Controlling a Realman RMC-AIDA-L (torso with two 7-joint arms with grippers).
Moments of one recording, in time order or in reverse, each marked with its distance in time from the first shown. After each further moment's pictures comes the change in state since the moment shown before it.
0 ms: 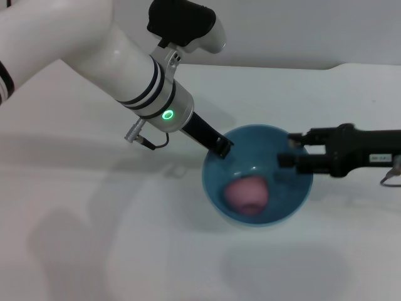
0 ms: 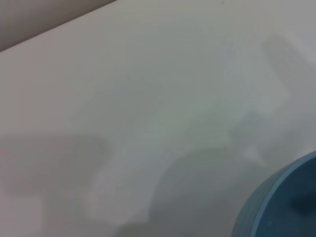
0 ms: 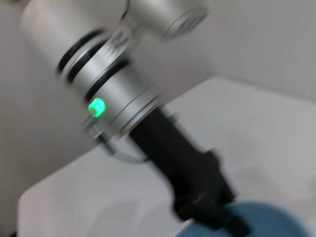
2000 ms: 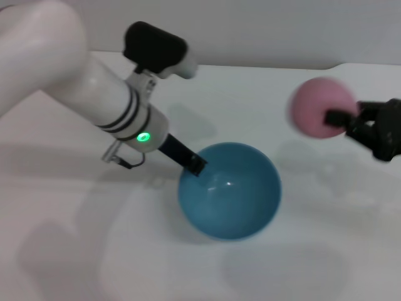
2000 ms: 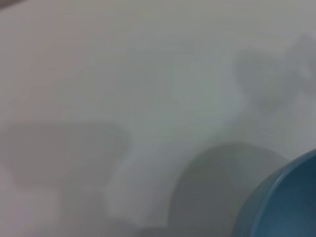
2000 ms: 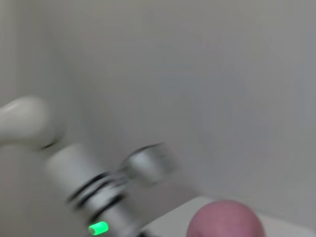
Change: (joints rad) left arm 0.087 -0.005 0.004 -0.009 0.050 -0.025 0.047; right arm -0.103 -0.018 0.148 0.128 0.274 -0.123 -0.312
